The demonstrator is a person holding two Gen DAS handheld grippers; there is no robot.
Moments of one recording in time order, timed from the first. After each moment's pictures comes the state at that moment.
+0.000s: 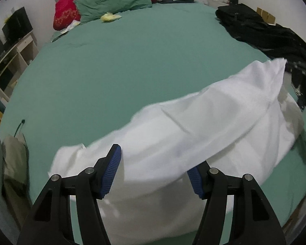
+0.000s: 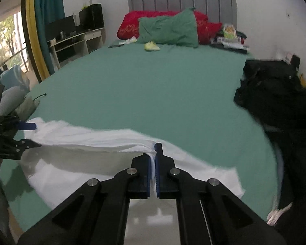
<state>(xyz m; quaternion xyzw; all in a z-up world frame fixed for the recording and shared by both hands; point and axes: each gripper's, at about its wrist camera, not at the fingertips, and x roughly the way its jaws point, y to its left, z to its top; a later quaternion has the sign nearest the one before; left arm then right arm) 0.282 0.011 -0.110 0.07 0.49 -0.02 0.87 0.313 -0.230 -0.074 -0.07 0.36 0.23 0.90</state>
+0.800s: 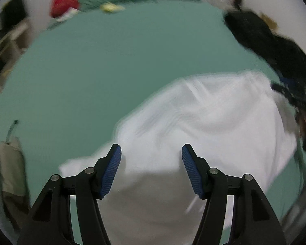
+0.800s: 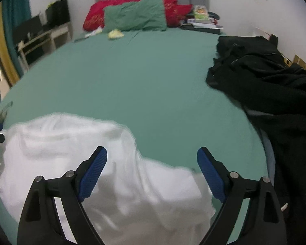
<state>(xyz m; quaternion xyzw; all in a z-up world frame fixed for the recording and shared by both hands) 0.321 0.033 -0.110 0.04 0.53 -0.05 0.84 0.356 -0.253 -0.109 -0.05 0.41 0.14 0.90</state>
